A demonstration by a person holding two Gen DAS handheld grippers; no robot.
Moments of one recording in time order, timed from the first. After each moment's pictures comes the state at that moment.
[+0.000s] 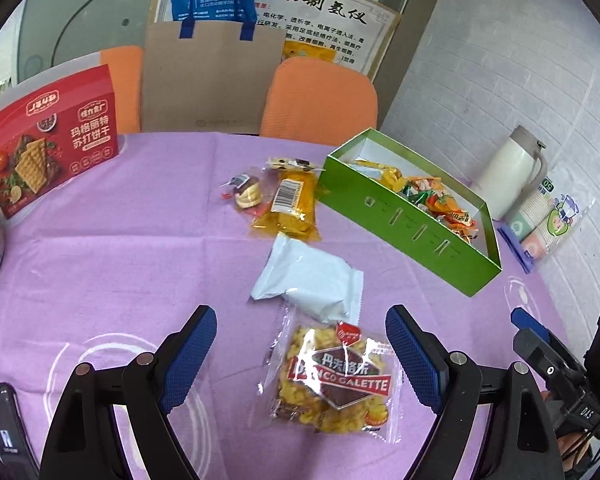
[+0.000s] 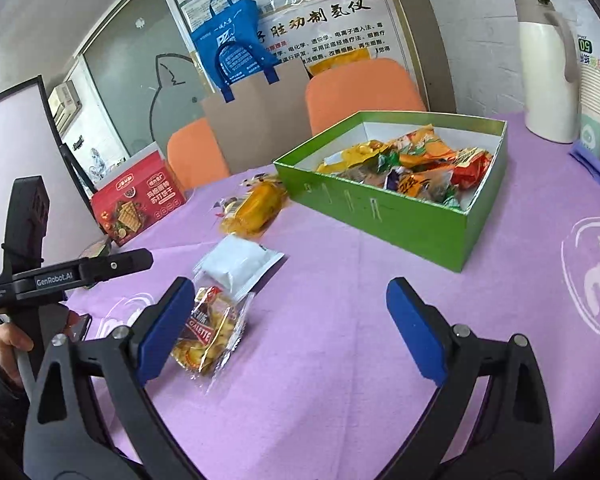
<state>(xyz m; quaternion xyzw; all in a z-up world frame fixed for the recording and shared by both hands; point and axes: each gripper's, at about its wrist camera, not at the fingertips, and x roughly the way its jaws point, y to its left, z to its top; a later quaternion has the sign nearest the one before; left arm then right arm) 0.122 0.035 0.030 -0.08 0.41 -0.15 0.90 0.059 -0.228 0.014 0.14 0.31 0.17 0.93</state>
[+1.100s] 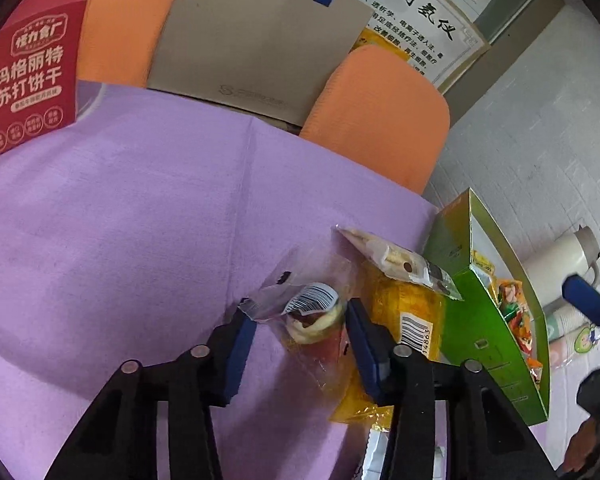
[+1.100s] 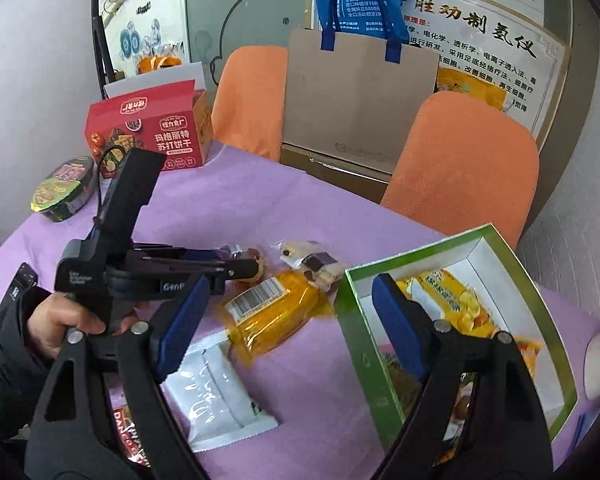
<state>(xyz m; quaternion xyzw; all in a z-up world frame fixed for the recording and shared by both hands) 0.314 0.060 -0.048 -0.20 0.45 -0.12 0.86 0.264 -0.109 0.053 -0.13 0.36 0.29 0.88</state>
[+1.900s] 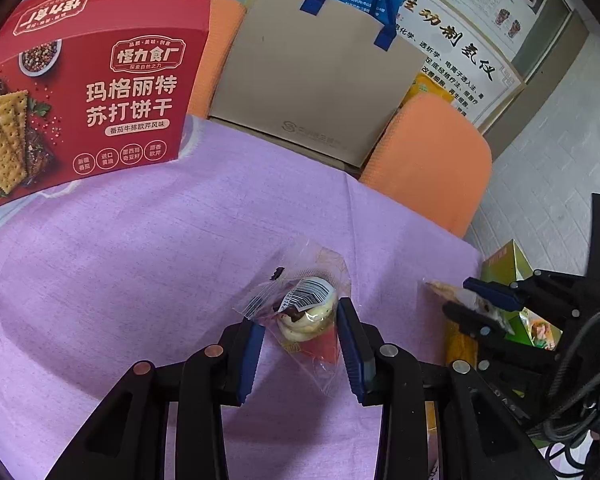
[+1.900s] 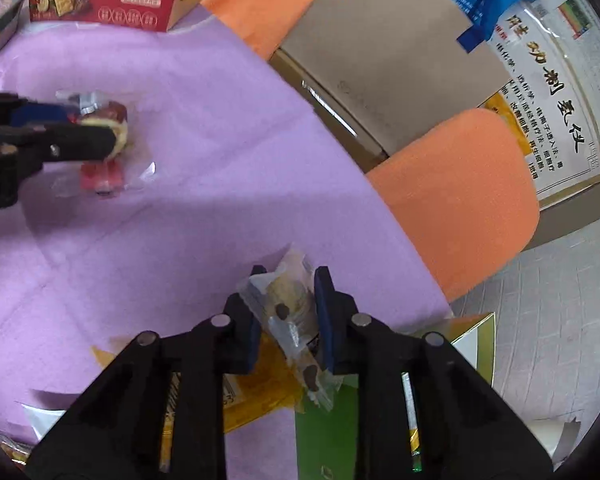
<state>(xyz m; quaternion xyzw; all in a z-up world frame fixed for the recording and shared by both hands) 0.306 0.136 -0.042 -0.22 0.41 -0.05 0.88 0.334 -0.014 -0.024 -0.39 0.42 0.20 0.80</state>
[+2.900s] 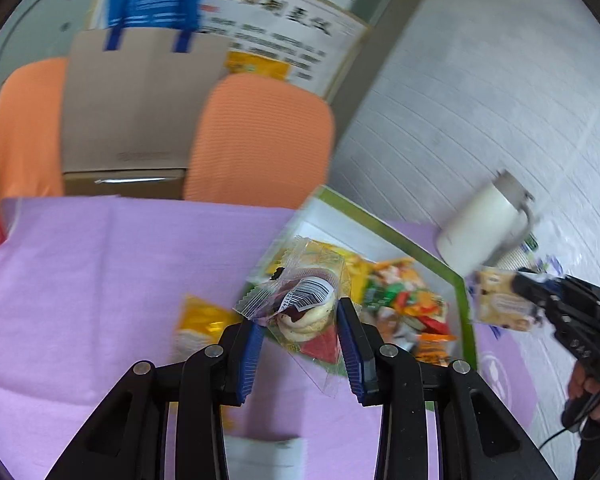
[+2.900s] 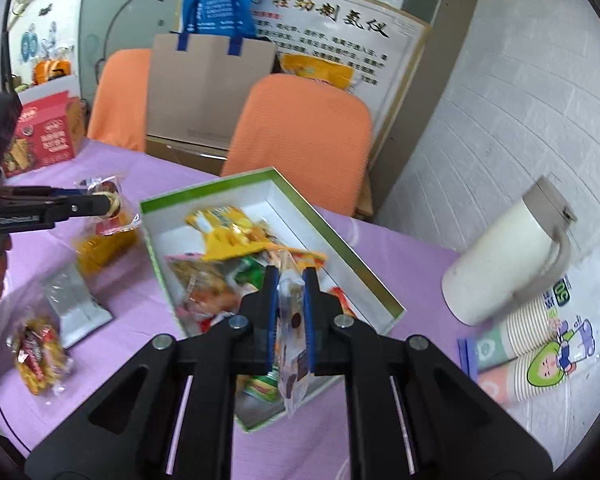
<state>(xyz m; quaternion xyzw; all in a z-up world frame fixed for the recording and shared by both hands) 0.274 -0.048 0.054 -0.11 0.39 -0.25 0.88 0.219 -0.268 0.098 -0.15 0.36 0.06 0.92</state>
